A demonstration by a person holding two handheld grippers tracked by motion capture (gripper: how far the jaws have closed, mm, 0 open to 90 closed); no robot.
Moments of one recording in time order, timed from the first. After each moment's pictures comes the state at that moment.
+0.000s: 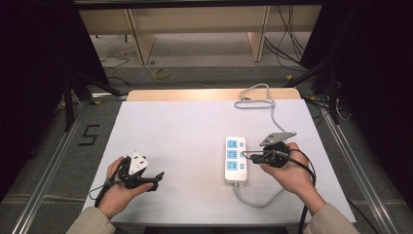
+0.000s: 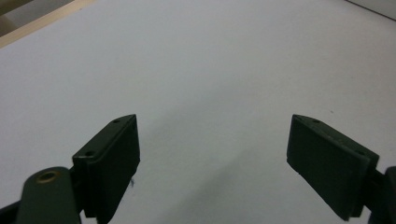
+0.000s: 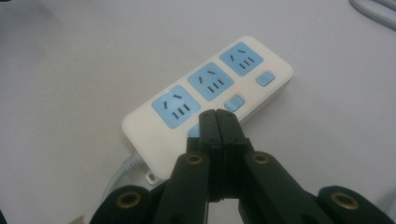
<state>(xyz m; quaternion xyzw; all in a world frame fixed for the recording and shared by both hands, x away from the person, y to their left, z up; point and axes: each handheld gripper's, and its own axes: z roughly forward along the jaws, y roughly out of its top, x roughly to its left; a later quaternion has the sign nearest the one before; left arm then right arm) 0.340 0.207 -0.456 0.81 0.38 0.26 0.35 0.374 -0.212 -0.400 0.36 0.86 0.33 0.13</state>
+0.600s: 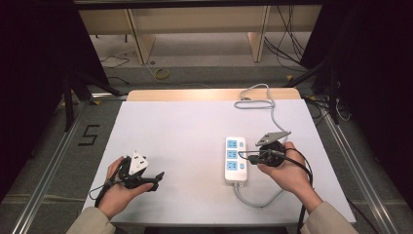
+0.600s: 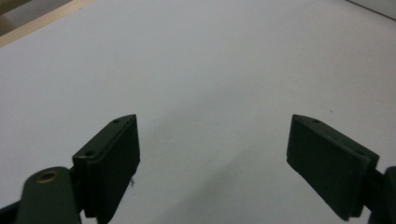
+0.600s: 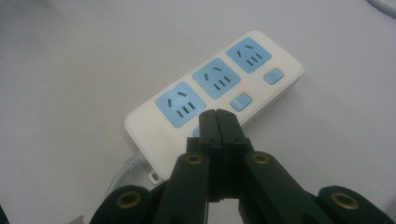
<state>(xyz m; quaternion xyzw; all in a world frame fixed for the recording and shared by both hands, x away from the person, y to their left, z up) 0.340 0.206 -0.456 0.81 0.38 0.26 0.35 0.378 -0.204 -0.402 0.35 0.87 0.32 0.12</state>
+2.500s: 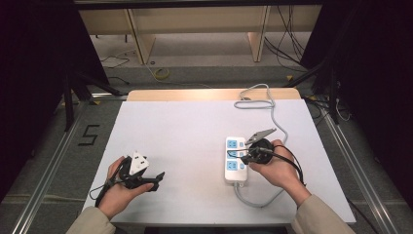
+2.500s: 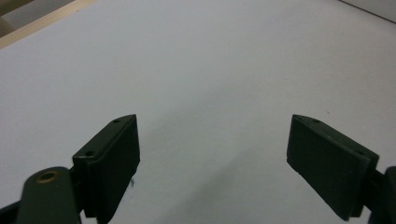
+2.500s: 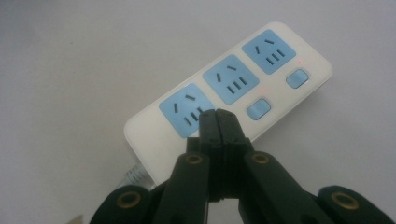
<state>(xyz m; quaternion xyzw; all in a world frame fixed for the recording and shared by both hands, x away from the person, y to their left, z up) 0.340 0.205 -0.456 0.82 0.38 0.26 0.35 0.393 -0.183 -0.413 0.34 0.89 0.29 0.11</state>
